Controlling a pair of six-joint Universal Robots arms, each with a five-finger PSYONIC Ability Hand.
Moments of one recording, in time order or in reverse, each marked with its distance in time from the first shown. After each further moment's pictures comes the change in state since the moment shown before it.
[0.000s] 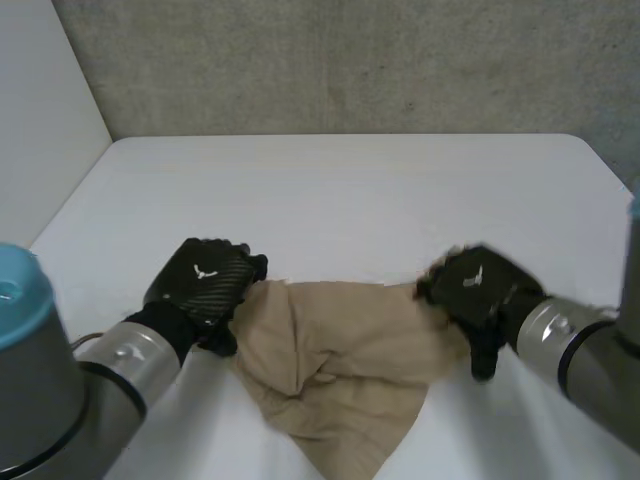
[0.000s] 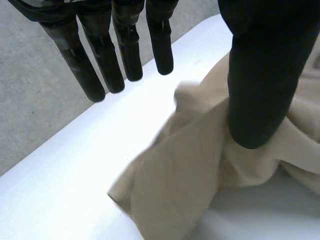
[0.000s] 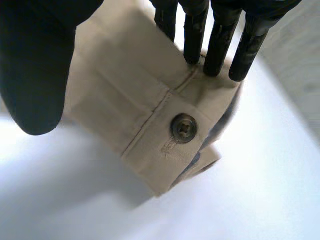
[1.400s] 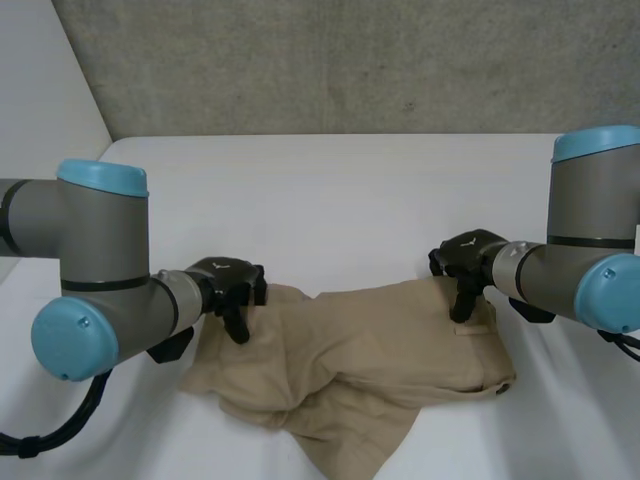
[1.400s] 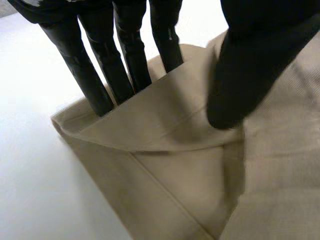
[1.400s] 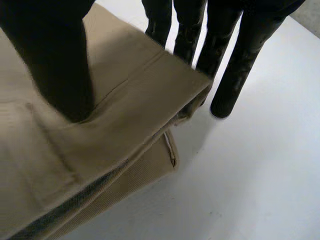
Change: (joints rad) left arm 0.131 -0.530 0.539 -0.384 0.127 -0.110; right arm -0.126 0.584 -0.577 0.141 -0.072 0.138; left_hand 0.426 0.398 0.390 0.388 0.387; right_hand 0.521 0.638 0.644 0.681 0.588
